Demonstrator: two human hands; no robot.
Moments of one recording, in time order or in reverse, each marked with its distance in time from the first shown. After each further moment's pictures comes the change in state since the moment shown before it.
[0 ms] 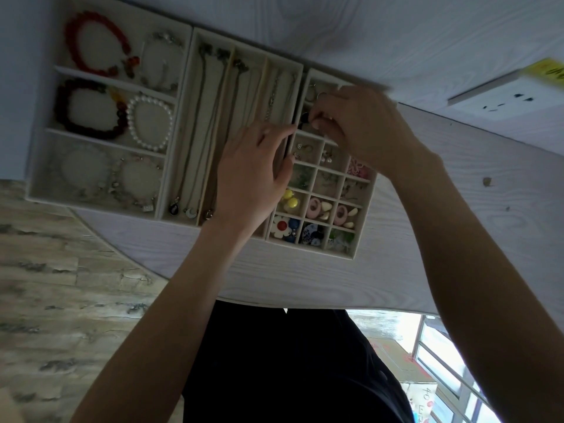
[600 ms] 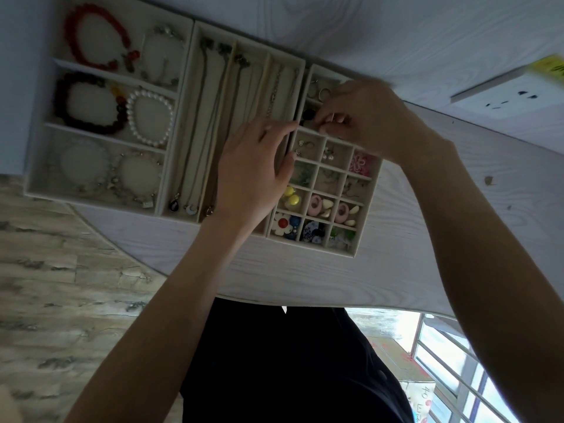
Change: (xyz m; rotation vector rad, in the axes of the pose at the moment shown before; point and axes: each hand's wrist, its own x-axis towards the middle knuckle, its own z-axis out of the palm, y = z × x) left_hand -0.001 -0.001 0.000 0.009 0.009 0.013; right_hand 0.003 0.014 -0.003 0.124 -0.090 -0.063
